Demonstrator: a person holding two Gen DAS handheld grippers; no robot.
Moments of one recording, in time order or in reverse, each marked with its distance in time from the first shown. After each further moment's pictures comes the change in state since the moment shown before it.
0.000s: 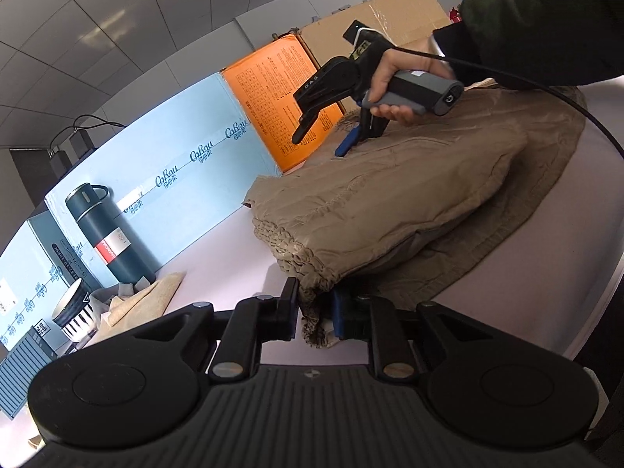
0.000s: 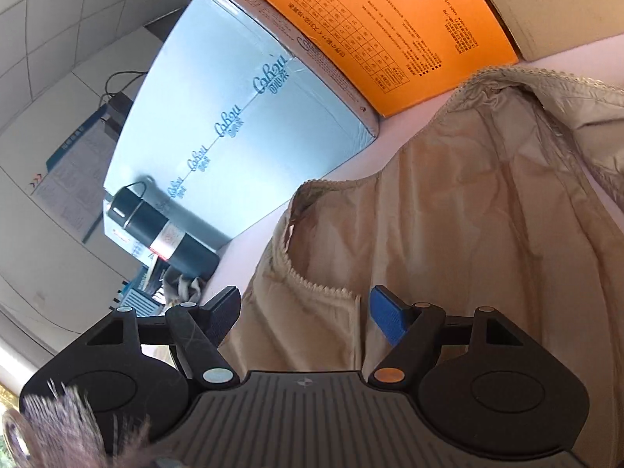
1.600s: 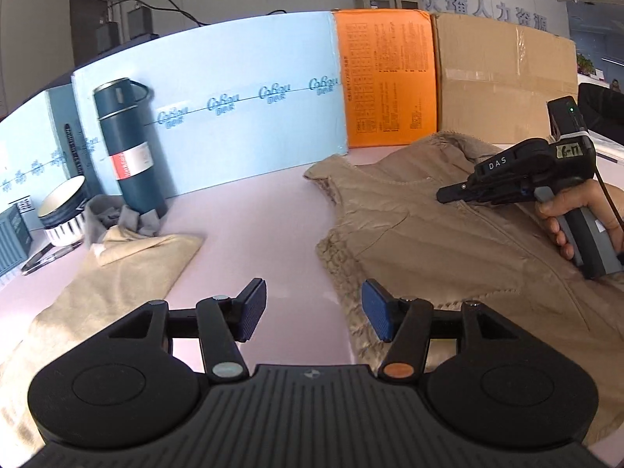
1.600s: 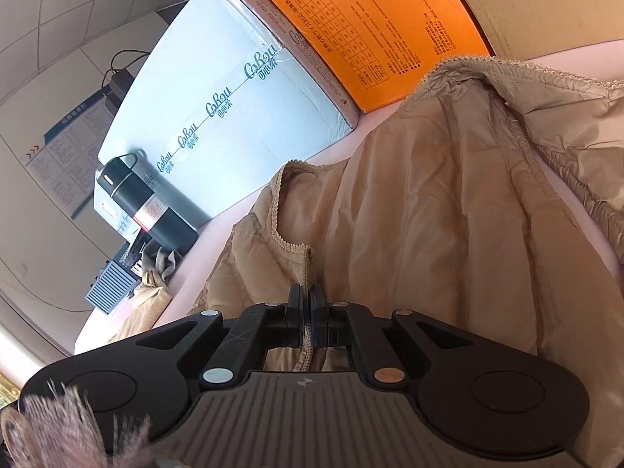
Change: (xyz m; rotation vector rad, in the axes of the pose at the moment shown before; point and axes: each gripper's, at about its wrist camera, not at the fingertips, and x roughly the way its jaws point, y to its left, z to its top) left arm 0.085 0.092 0.069 -0.455 0.210 0.007; right arm -0.030 -0.016 -0.035 -0.095 -0.023 -0.025
